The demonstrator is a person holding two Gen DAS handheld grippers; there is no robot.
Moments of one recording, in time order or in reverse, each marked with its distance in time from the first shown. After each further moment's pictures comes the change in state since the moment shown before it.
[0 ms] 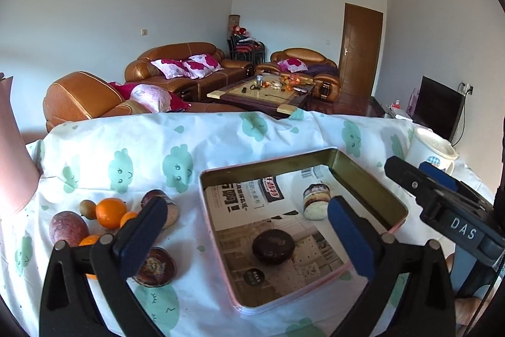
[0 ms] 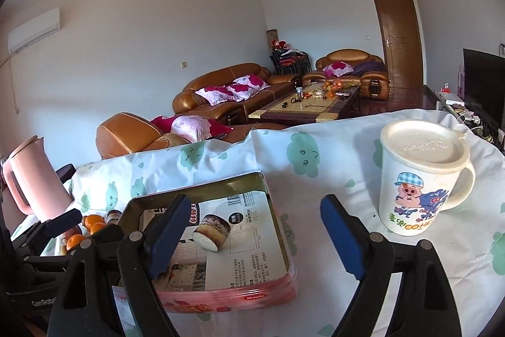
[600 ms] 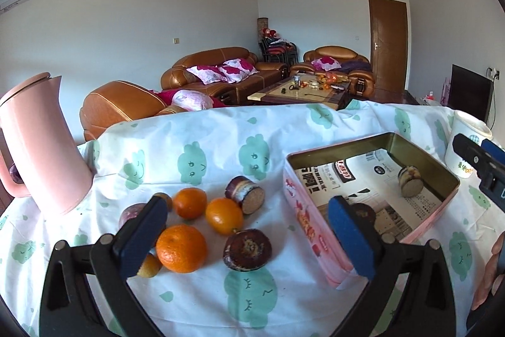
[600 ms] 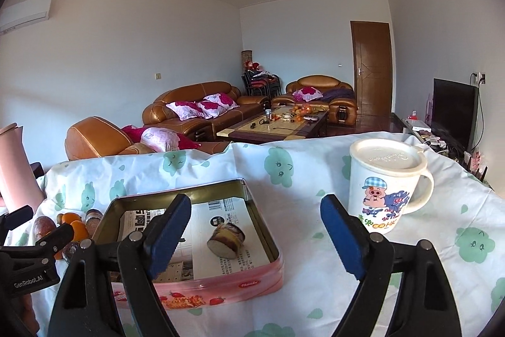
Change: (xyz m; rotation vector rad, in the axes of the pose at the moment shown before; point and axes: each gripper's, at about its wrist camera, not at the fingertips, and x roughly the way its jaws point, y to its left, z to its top) left arm -0.013 0.051 -0.022 0.048 -0.014 0.188; right arm -0.026 0.027 -0.015 -0.062 -0.099 -0.168
